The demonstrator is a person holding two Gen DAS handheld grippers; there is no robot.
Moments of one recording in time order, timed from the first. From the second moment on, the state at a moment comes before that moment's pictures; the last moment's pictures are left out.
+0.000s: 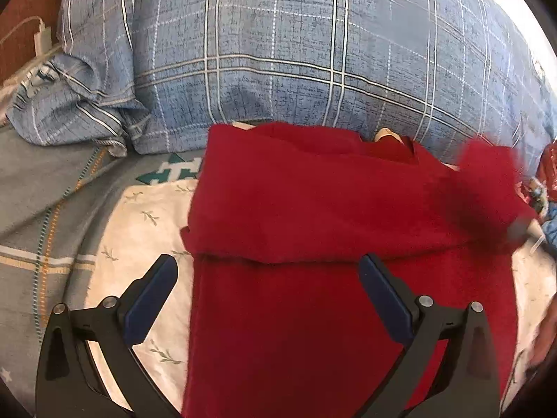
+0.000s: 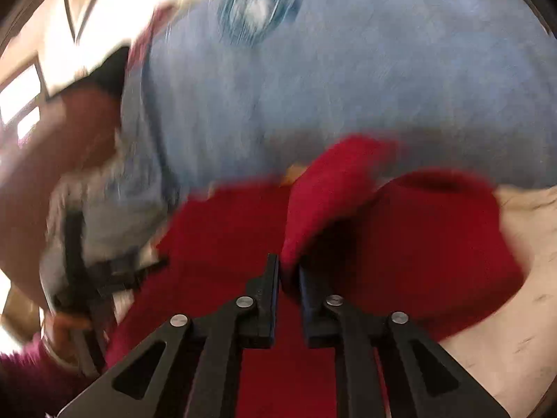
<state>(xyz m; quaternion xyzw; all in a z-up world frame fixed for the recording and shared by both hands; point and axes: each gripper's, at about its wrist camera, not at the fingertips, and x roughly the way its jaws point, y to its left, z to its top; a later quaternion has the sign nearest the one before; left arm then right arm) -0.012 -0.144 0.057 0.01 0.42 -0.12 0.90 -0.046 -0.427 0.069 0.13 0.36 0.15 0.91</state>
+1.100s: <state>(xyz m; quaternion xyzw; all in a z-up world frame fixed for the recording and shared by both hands) 0.006 -0.219 0.132 -0.01 0.40 -0.24 0.88 -0.098 -0.541 0.052 0.17 0.32 -0.03 0.93</state>
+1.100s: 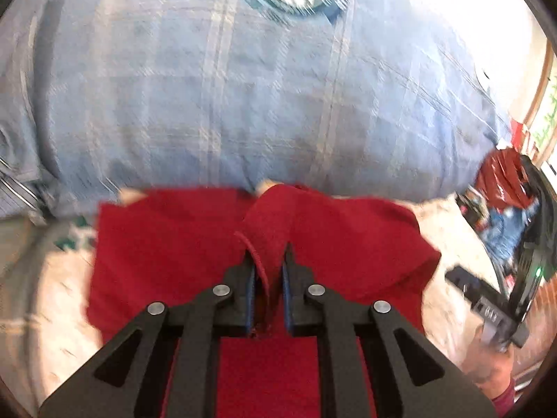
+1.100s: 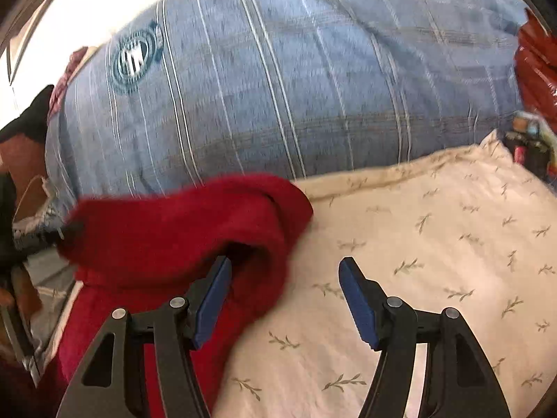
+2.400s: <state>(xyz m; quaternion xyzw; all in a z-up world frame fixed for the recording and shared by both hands) 0.058 -0.165 0.058 -0.01 0.45 -0.19 0.87 -0.004 -0.541 0.039 0.25 0.38 0.02 0.89</state>
